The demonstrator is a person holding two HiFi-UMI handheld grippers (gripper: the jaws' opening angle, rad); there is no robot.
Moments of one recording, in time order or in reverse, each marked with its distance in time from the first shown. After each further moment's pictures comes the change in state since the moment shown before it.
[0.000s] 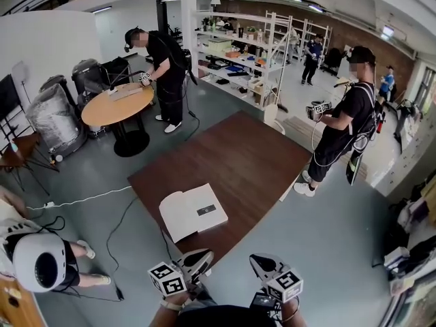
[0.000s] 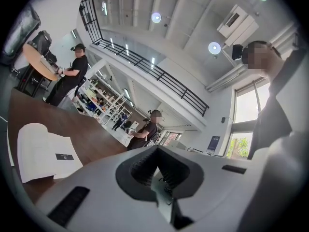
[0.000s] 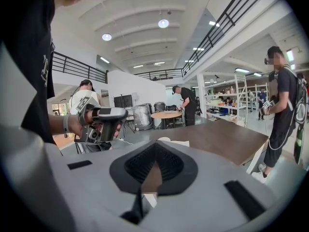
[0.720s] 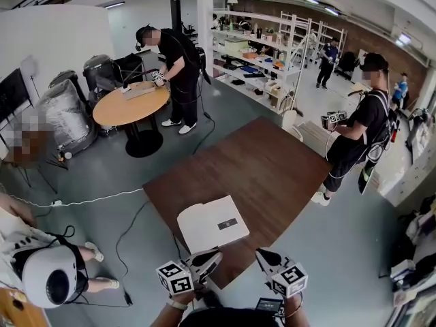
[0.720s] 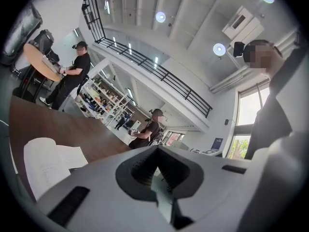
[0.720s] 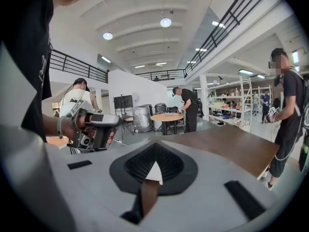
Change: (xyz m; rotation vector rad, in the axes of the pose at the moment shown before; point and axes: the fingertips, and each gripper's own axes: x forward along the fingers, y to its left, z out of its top) left arm -0.018 0.095 0.065 -0.023 0.013 0.013; right arm 0.131 -0.014 0.056 -0.033 0.004 0.004
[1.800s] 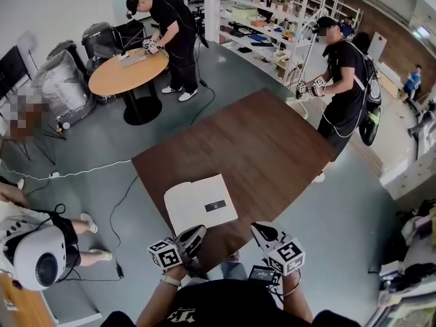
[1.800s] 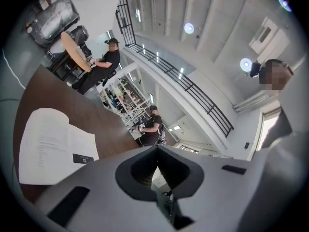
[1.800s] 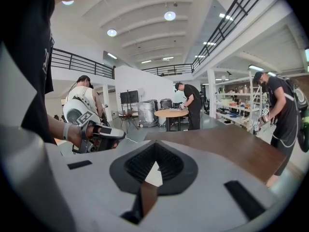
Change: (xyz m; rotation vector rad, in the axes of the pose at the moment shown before) left arm 0.048 0.097 -0.023 -0.256 -0.122 0.177; right arm 0.026 -0.092 0.009 -0.054 0.074 0.089
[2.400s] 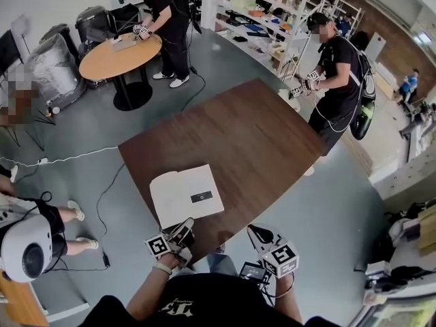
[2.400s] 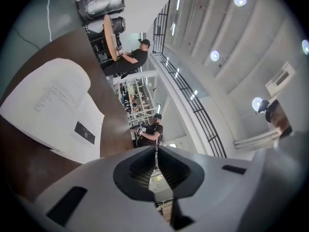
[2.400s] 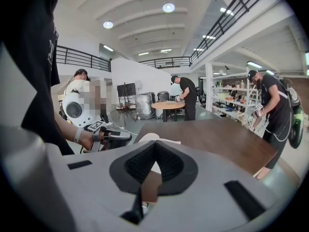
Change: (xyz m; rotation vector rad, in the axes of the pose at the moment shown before) left arm 0.019 0.061 -0.050 -0.437 -0.160 -0.043; right arm -0.036 -0.022 -0.035 0.009 0.102 -0.031
